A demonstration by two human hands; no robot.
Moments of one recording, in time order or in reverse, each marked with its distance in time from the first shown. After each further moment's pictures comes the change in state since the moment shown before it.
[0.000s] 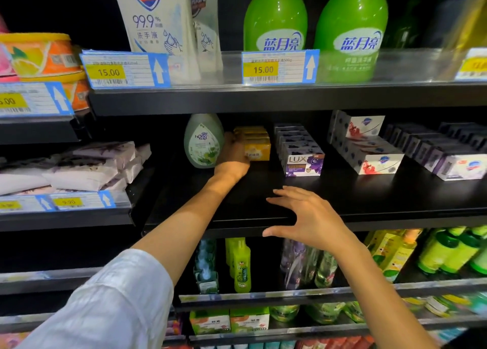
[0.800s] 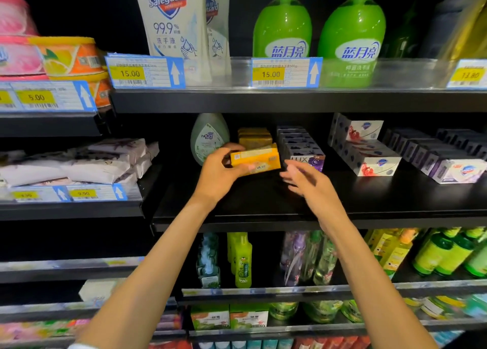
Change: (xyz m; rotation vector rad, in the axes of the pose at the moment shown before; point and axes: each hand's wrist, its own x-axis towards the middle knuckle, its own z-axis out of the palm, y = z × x) left_hand -0.100 -0.011 -0.061 -0.918 0.055 0.035; right_hand 0.009 -0.012 -0.014 1.026 0.340 0.160
